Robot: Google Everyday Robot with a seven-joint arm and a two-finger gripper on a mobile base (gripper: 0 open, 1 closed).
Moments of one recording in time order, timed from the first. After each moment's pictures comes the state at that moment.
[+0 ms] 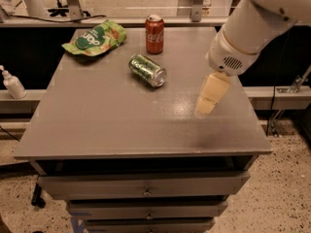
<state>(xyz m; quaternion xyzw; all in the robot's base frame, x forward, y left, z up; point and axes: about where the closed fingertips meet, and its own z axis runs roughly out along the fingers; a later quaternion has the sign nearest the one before) 0.522 -0.125 0.903 -0.60 0.78 0.03 0.18</state>
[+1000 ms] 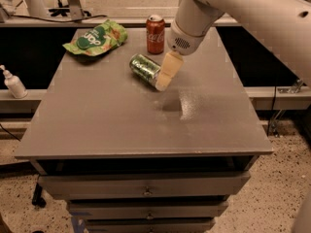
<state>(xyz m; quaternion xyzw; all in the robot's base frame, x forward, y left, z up) 0.633 -0.047 0.884 -0.57 0.79 0.03 0.20</state>
